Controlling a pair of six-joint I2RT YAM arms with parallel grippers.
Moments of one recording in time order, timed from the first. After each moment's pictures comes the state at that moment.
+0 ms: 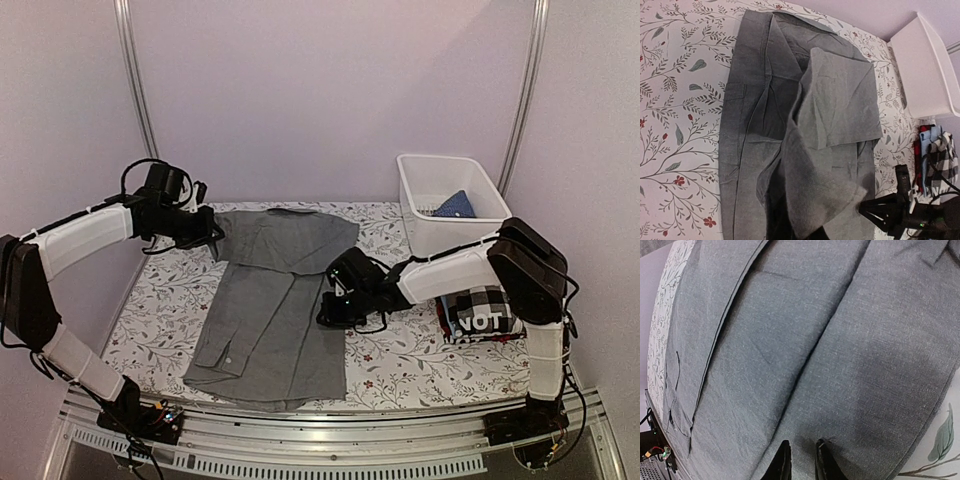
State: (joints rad) left arm -0.26 1.48 1.15 -0.46 0.24 -0.43; right arm 0.94 2.09 1.31 -0.13 -0.10 0.78
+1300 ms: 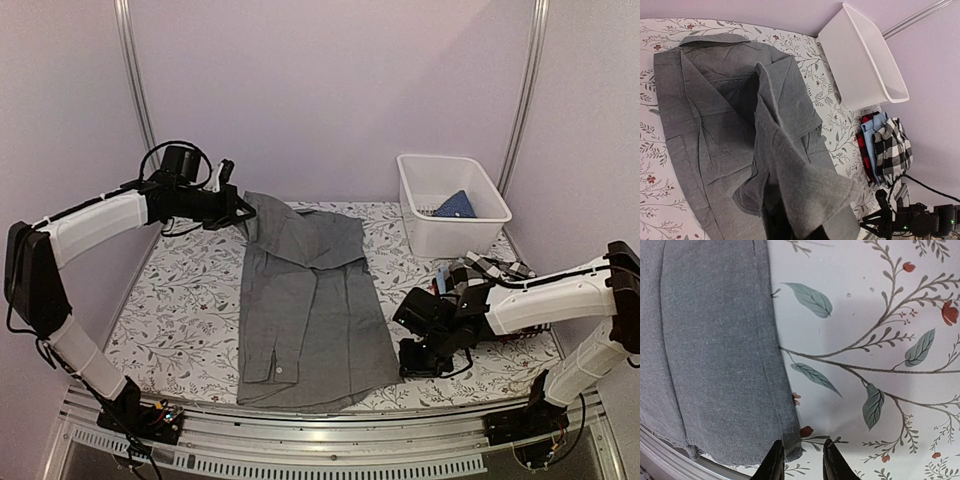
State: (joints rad) left arm -0.35 1.58 1.29 -0.36 0.45 -0.48; right arm 1.03 1.50 0.77 -0.57 0.00 1.01
